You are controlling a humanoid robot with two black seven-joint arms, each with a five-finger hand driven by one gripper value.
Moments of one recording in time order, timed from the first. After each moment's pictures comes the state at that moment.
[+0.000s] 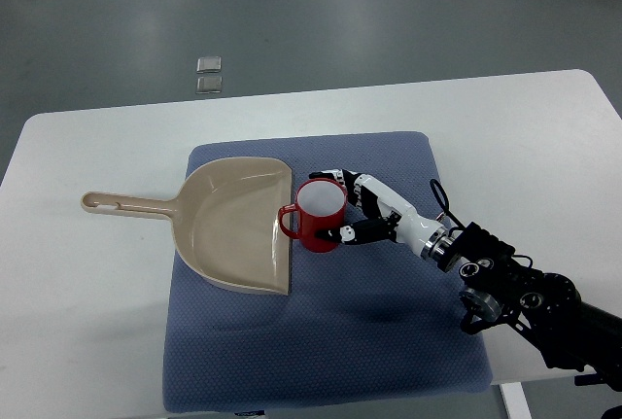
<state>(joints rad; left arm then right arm) 0.01 0.00 -0.07 -0.14 0.08 -0.04 0.10 0.54 -0.10 0.51 0.78 -0.87 0.13 0.61</state>
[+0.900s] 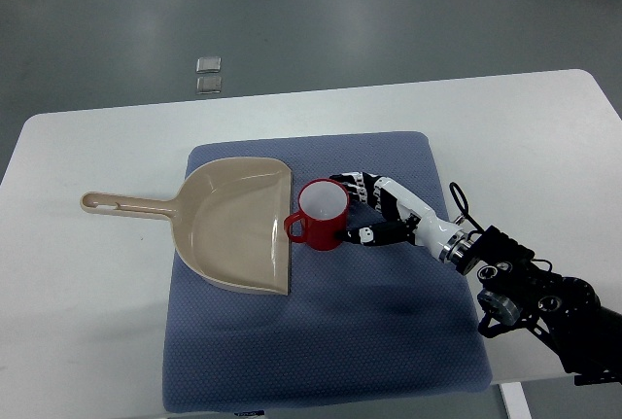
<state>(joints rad) 0.01 0.00 -0.07 -0.14 0.08 -0.04 0.10 0.51 -0.15 0.52 0.79 -0.87 0.13 0.61</state>
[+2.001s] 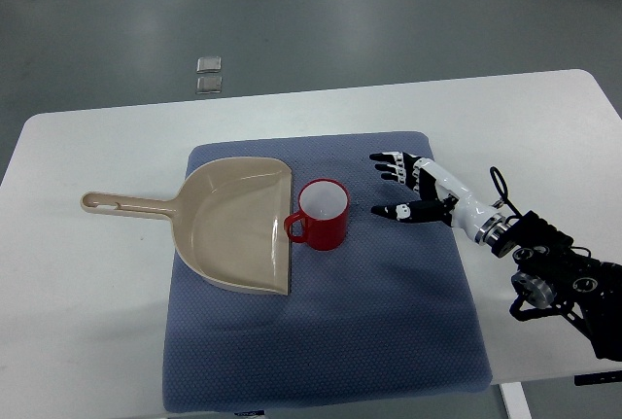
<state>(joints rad) 0.01 0.00 -0.07 -0.14 0.08 -0.04 0.10 0.54 -0.26 0.53 0.77 -0.76 0.14 0.61</state>
